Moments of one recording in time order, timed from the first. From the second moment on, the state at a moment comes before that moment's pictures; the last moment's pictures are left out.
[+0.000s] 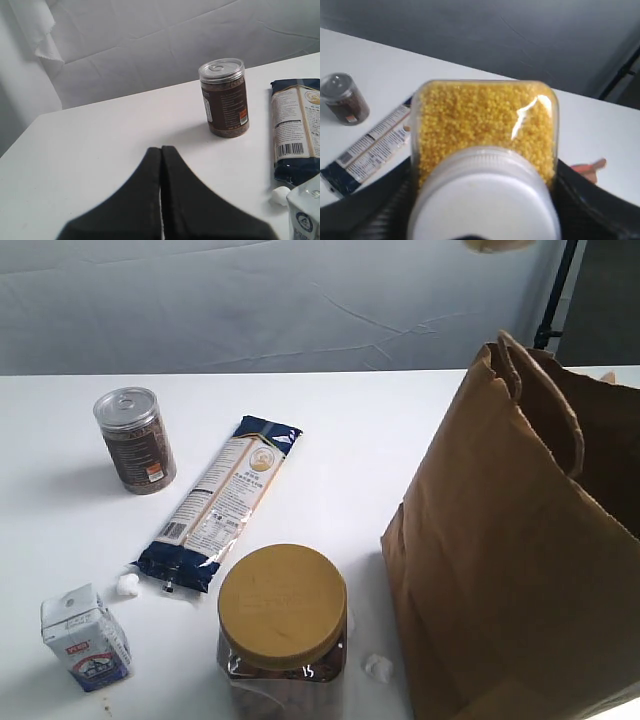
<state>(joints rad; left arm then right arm) 0.03 0.00 0.00 -0.01 0.26 0.25 0.95 1.32 -1.81 -0.34 1.27 0.32</state>
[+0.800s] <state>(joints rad) 0.03 0.00 0.00 -0.01 0.26 0.25 0.95 0.89 -0.73 -0.39 0.79 0.55</state>
